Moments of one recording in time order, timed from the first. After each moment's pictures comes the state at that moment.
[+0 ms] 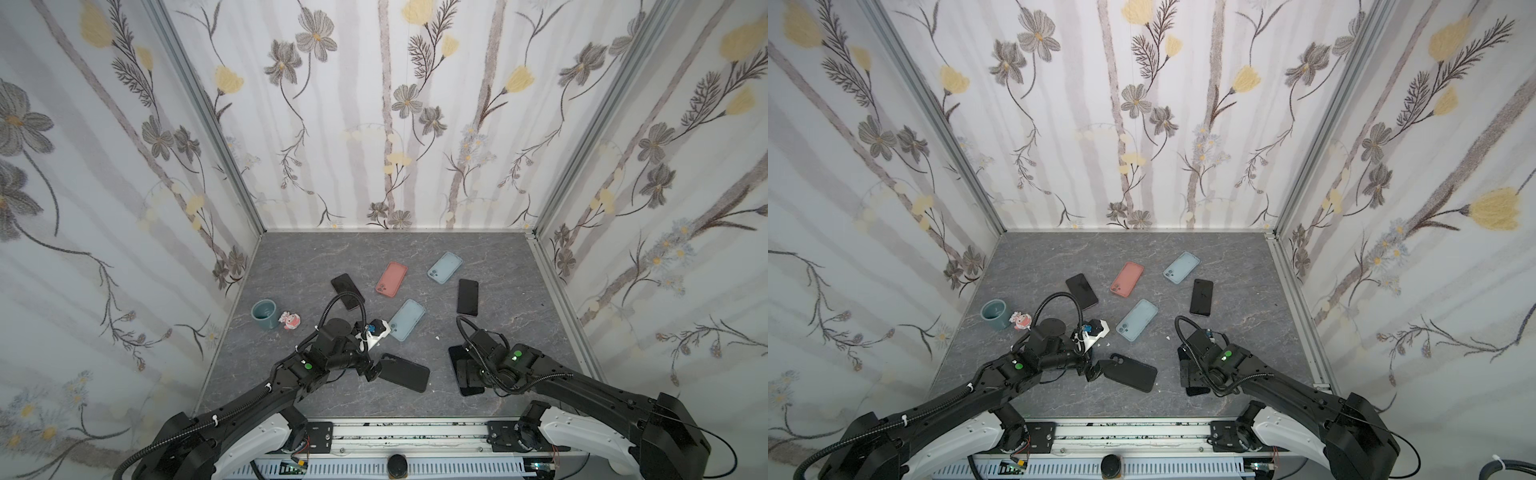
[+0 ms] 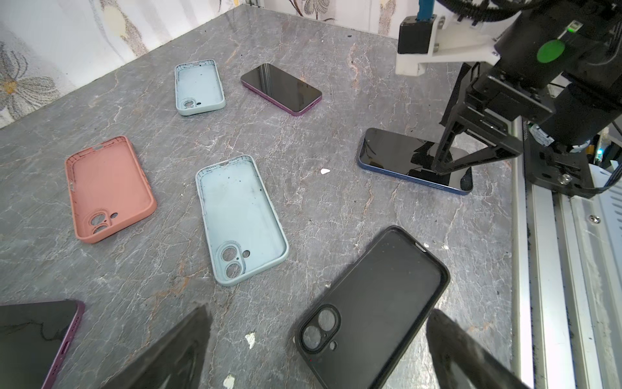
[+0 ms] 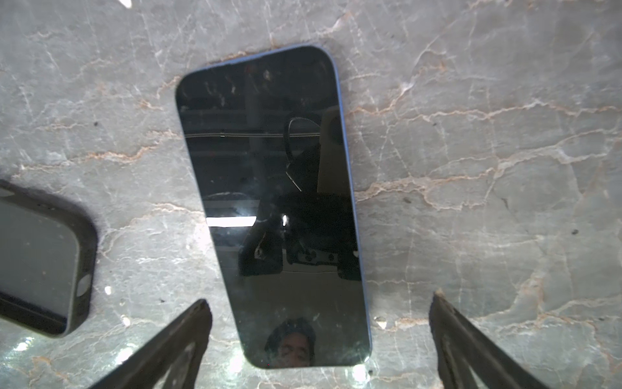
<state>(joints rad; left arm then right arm) -0.69 0.95 0.38 0.04 0.38 0.21 0.80 1.04 0.51 -0.78 0.10 0.77</state>
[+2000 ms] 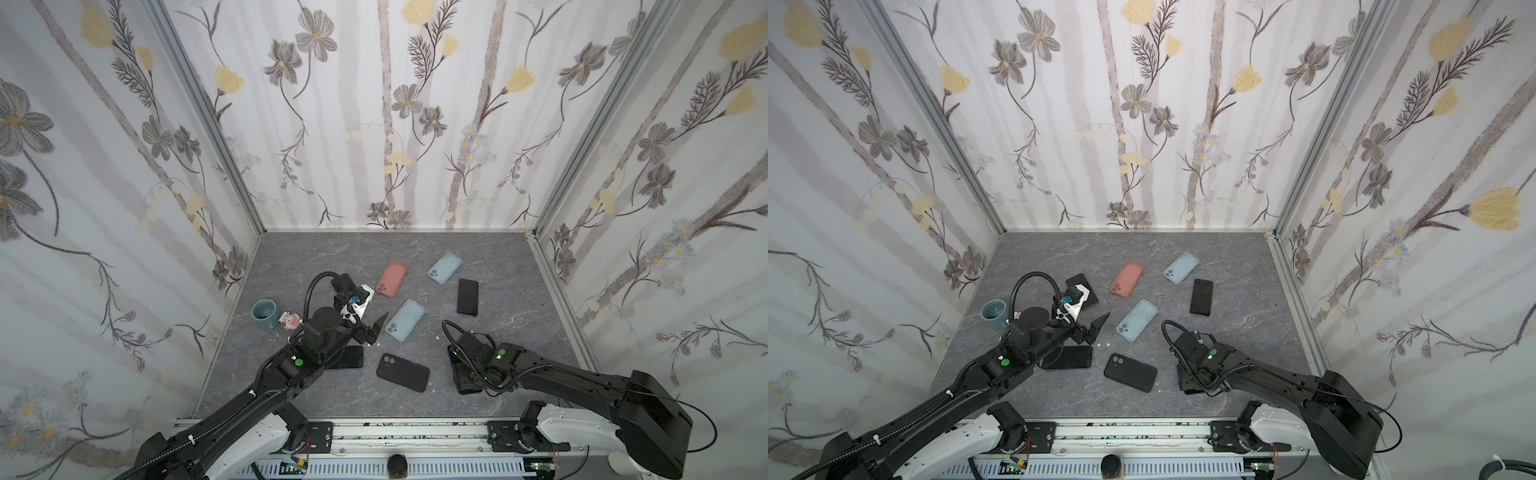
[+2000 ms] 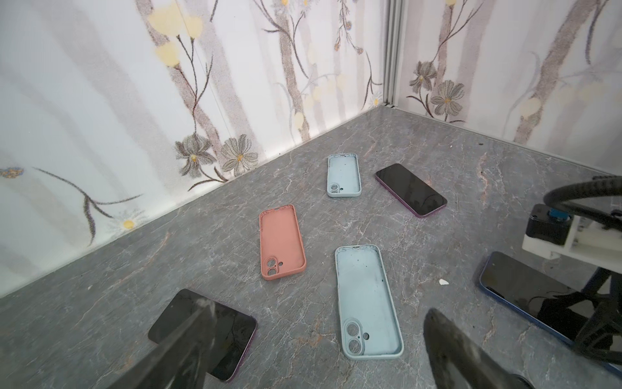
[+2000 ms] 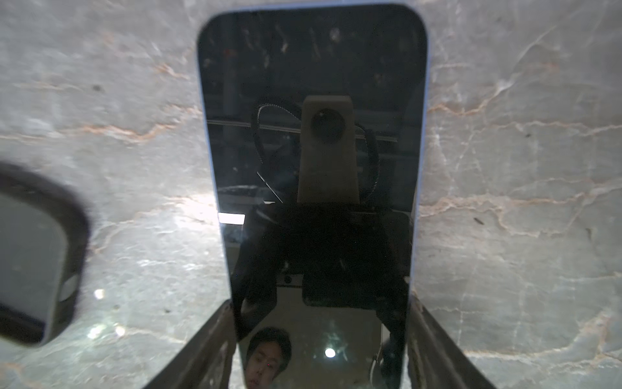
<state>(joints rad) -0.69 0.89 0.58 0.04 -0.06 0.06 0.87 1.14 0.52 -0.70 0.10 0.75</state>
